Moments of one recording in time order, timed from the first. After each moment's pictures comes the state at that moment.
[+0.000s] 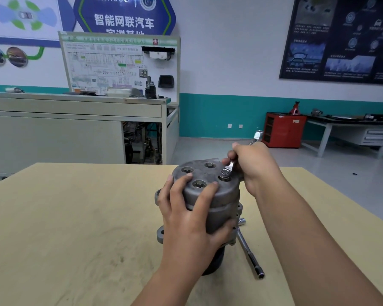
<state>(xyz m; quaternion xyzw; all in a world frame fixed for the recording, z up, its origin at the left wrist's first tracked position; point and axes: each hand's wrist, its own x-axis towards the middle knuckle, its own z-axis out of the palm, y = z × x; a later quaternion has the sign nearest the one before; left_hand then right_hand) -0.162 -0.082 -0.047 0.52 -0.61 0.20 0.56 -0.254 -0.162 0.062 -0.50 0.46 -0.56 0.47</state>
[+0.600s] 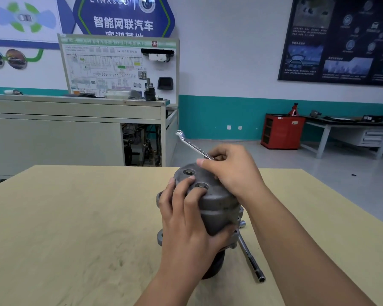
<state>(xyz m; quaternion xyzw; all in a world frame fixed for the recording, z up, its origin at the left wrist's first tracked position) -0.160 -0.087 -0.048 0.49 -0.61 0.20 0.58 -0.242 -0.154 0.051 -0.73 0.43 -0.47 0.25</state>
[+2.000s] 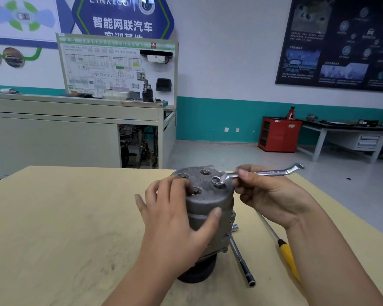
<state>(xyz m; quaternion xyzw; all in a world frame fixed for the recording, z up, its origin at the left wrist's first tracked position) -0.152 -0.064 -0.009 0.61 -0.61 0.12 0.50 -0.317 -0.140 0.049 -0.57 0.29 -0.44 0.63</state>
